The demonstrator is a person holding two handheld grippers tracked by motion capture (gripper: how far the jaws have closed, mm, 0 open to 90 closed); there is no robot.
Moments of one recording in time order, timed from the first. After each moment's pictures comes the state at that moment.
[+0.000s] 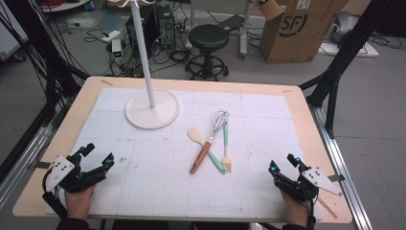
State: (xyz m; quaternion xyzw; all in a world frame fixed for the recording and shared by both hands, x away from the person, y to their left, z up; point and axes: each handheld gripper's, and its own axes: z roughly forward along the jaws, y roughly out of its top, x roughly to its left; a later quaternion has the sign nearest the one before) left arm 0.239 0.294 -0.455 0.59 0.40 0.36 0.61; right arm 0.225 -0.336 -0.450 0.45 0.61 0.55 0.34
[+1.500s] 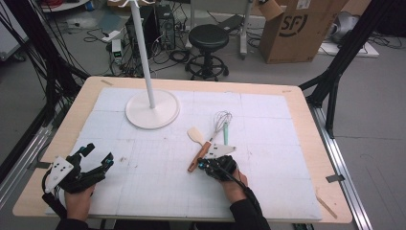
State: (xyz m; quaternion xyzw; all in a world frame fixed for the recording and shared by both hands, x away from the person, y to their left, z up) left arm 0.238 0.294 -0.455 0.59 0.40 0.36 0.61; right arm 0.298 -0.134 -0.446 0.27 0.86 0.41 0.15
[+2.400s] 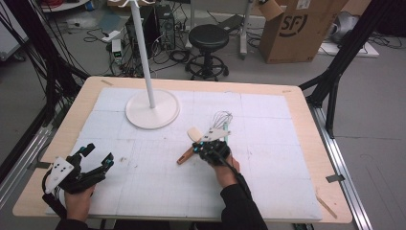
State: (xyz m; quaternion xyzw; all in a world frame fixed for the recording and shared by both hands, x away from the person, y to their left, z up) left arm 0.237 0.294 -0.455 0.59 0.39 0.36 0.61; right arm 0.338 -0.119 -0.429 0.30 0.84 0.43 0.16
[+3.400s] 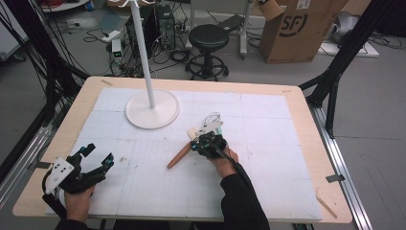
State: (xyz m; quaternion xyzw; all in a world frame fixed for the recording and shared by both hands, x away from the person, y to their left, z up) left arm 0.237 0.294 -0.455 0.59 0.39 0.36 0.61; right arm 0.360 -0.106 -0.430 0.27 0.87 0.39 0.13
